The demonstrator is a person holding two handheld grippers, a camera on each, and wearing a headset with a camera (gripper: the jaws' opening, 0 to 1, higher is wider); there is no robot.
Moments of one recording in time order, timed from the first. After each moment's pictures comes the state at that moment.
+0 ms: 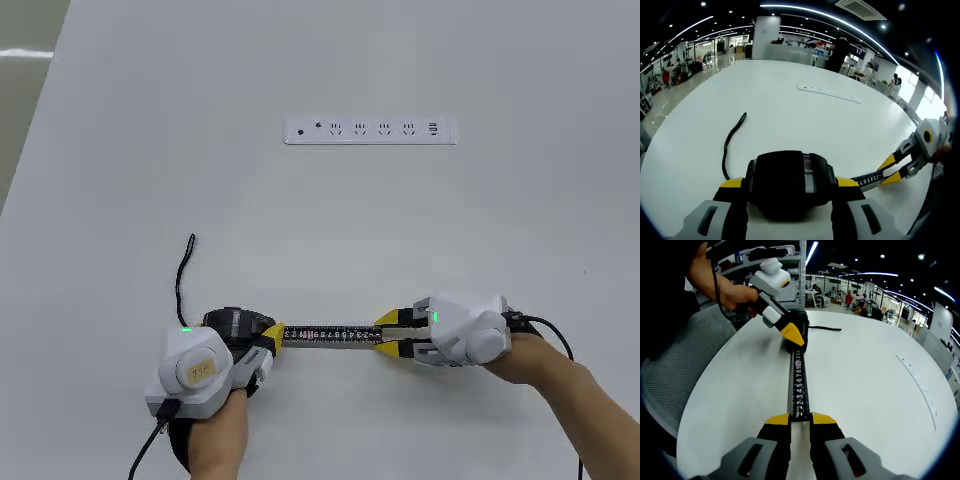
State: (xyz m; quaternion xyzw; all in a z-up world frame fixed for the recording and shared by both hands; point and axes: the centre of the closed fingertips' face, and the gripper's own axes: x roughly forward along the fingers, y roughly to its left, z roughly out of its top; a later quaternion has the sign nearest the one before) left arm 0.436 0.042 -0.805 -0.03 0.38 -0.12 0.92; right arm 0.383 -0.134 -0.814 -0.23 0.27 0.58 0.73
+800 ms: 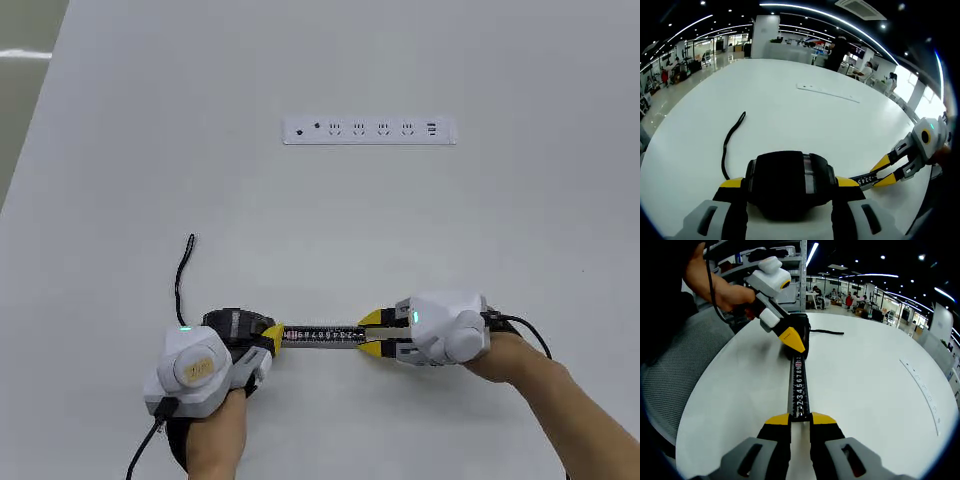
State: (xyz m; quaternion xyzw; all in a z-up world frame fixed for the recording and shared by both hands) left arm 0.436 0.042 -0.805 -0.04 0.39 -0.12 0.91; right arm 0.387 -0.112 -0.815 -0.23 0.26 0.58 0.73
